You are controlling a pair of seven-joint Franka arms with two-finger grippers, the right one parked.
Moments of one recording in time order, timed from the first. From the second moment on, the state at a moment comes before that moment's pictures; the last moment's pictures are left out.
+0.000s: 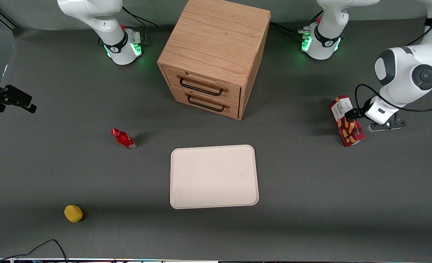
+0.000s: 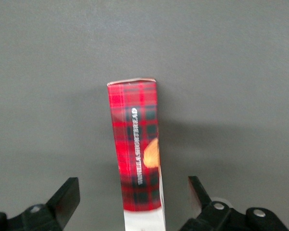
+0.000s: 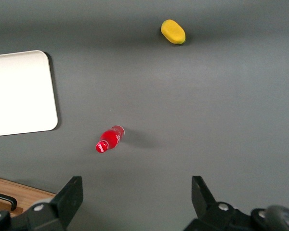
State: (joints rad) arm -0.02 0.03 0.13 -2.47 0.00 2.44 -0.01
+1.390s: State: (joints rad) arm -0.02 0.09 0.11 -2.47 -0.11 2.43 -0.05
